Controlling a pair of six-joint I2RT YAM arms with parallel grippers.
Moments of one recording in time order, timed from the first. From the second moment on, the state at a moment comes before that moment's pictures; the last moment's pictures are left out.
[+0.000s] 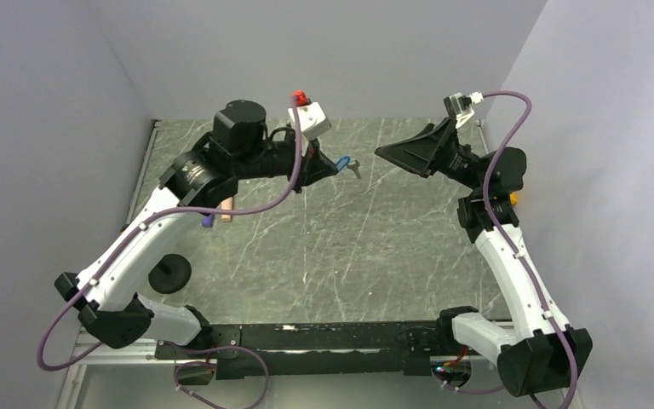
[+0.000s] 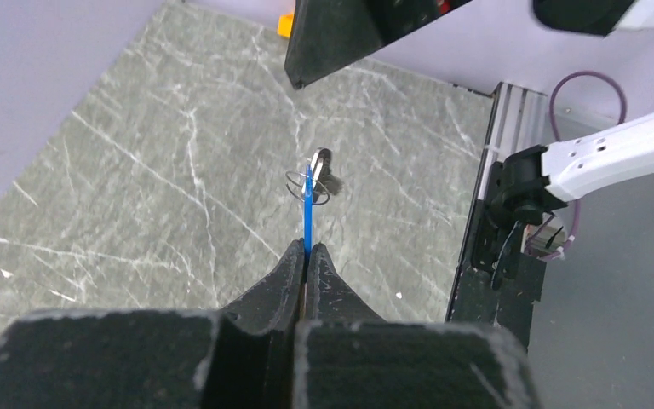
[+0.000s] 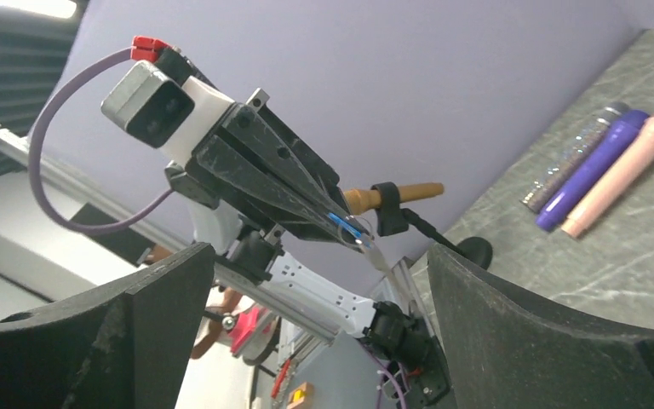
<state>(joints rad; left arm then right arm) -0.77 1.37 1.74 -0.66 0.43 0.08 0.15 1.04 1.02 0.47 -0.96 1.29</state>
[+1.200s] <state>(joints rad) -0.71 1.30 1.81 -0.24 0.66 -0.39 0.25 1.23 1.13 0.96 -0.95 1.55</state>
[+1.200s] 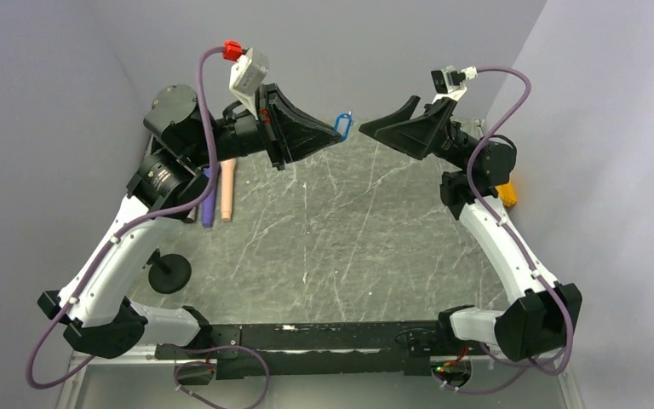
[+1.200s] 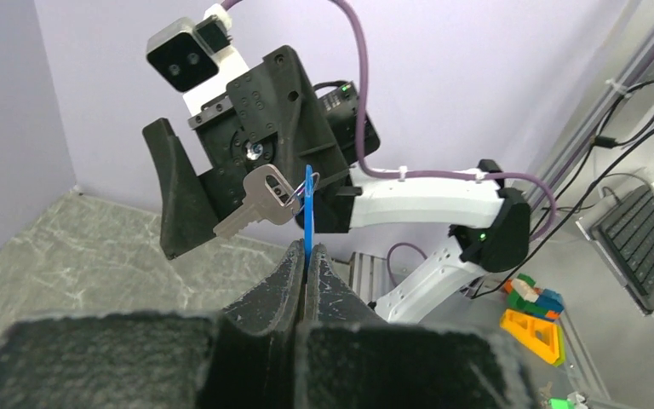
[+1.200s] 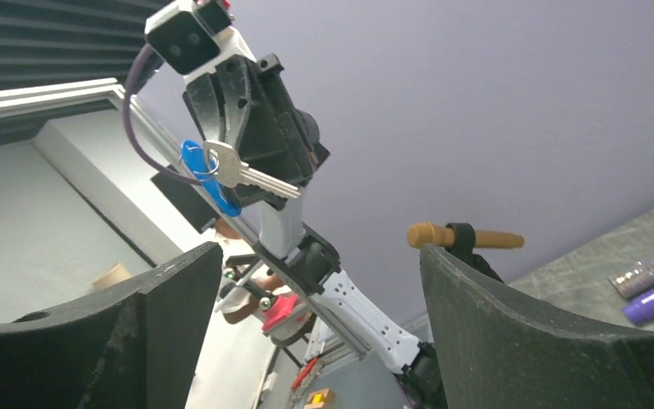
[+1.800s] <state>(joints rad) -0.70 1.40 1.76 0.26 0.85 -0.78 0.25 1.33 1.32 1.27 -0.93 1.79</state>
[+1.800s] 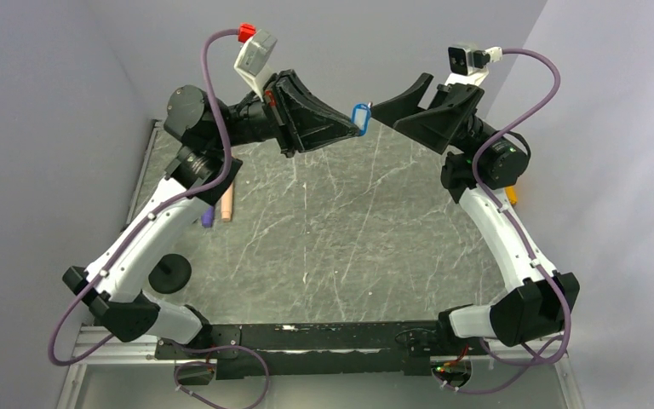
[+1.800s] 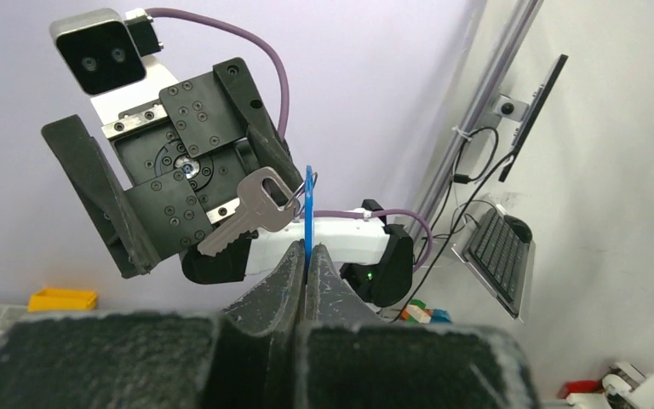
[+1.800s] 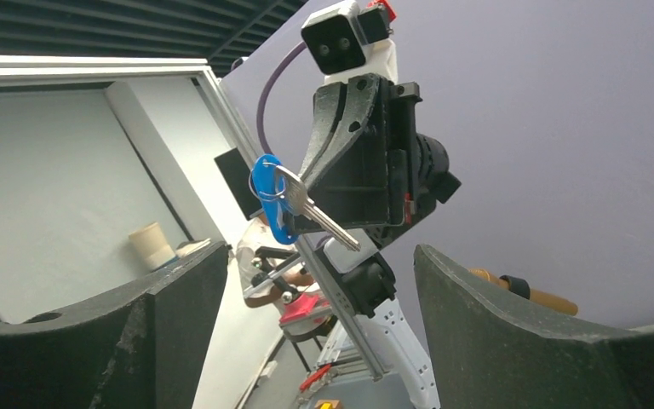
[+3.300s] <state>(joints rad) -0.70 1.45 1.71 0.43 0.89 -0.94 0.31 1.35 1.35 1.31 -0.95 1.83</state>
